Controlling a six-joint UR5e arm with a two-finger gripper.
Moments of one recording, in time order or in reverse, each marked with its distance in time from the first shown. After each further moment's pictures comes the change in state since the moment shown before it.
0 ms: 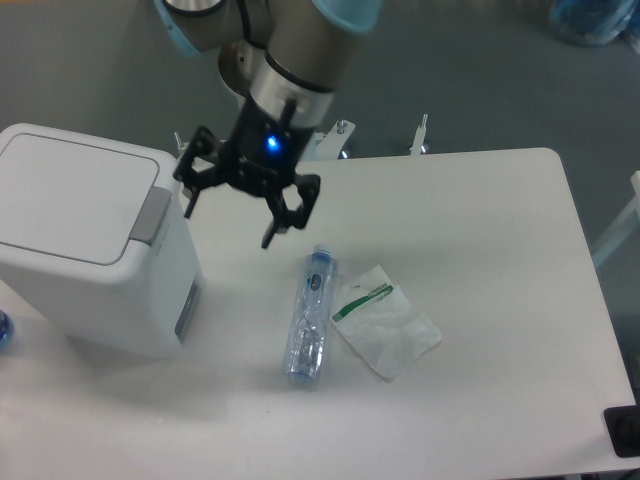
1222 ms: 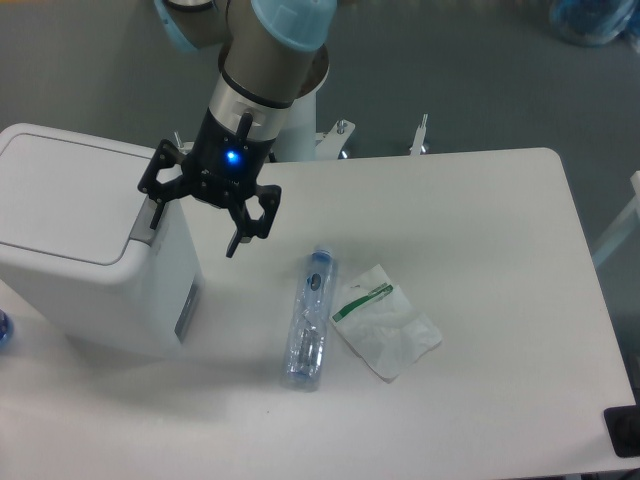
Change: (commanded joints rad) arm -0.071 -0.061 -0.003 0.077 0.003 -0.112
